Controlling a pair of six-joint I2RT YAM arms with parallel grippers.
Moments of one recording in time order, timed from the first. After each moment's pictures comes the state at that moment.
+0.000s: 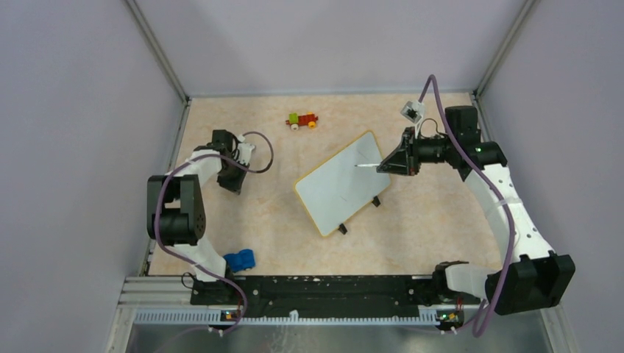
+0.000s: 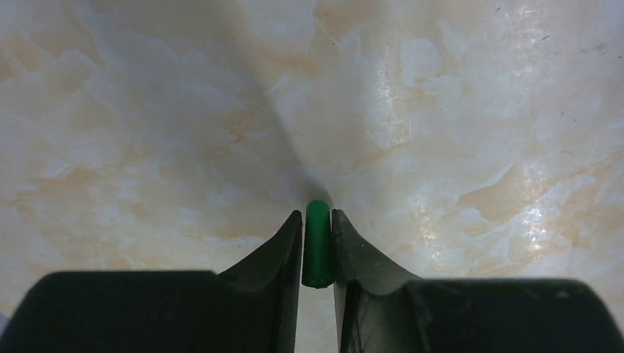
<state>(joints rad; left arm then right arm) 0.01 1.70 1.07 -0.62 0.09 0.37 0.15 1.21 1.21 -0.73 -1.07 -0.16</state>
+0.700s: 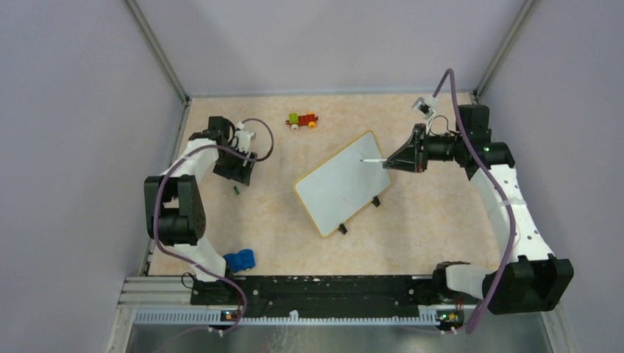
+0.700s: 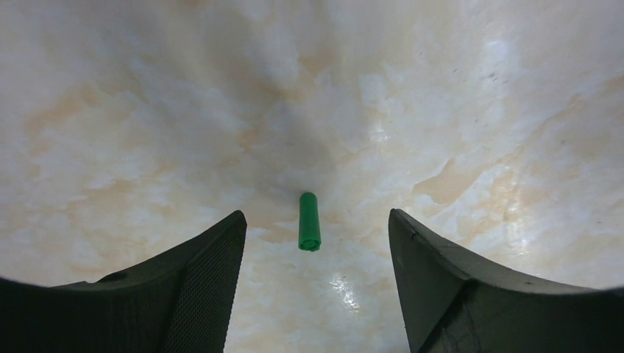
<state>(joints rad) 0.01 1.72 1.20 -0.74 0.16 0.37 0.09 1.20 1.21 -0.73 -1.16 -0.13</state>
